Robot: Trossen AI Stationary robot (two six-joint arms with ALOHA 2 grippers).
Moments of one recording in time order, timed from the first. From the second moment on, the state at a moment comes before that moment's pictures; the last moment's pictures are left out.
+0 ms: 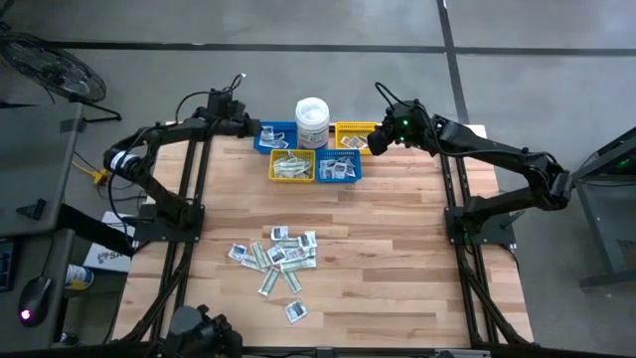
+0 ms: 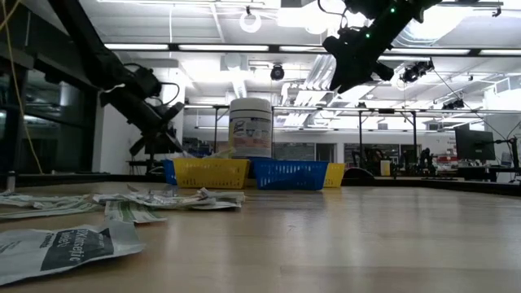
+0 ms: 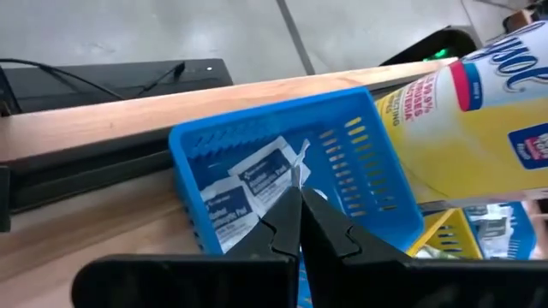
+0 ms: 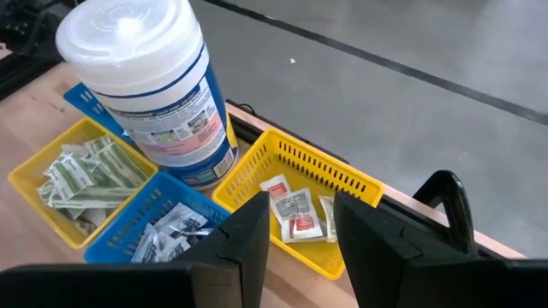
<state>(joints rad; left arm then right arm) 1.14 1.55 0.77 0.06 0.48 -0.37 -0.54 1.27 1.06 -0.44 0.28 0.34</state>
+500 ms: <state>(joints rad) 1.14 1.55 0.77 0.05 0.51 -0.34 -0.54 1.27 1.06 -0.44 0.28 0.31</state>
